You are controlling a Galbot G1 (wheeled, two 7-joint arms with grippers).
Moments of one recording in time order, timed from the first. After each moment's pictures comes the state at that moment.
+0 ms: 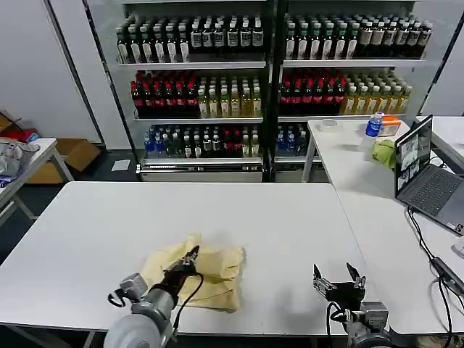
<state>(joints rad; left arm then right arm) 1.32 -1.26 -0.27 -2.11 -0.95 0.42 -0.42 -1.58 1.10 0.46 2.21 0.45 -0.41 0.36</state>
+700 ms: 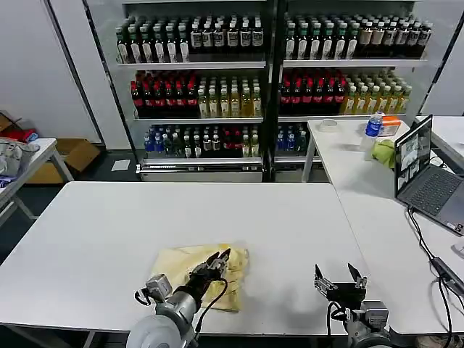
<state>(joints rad) 1.29 -1.27 -0.17 -2.11 -0.99 0.41 -0.36 -1.58 1.11 0.46 2.20 0.44 -0.42 0.36</state>
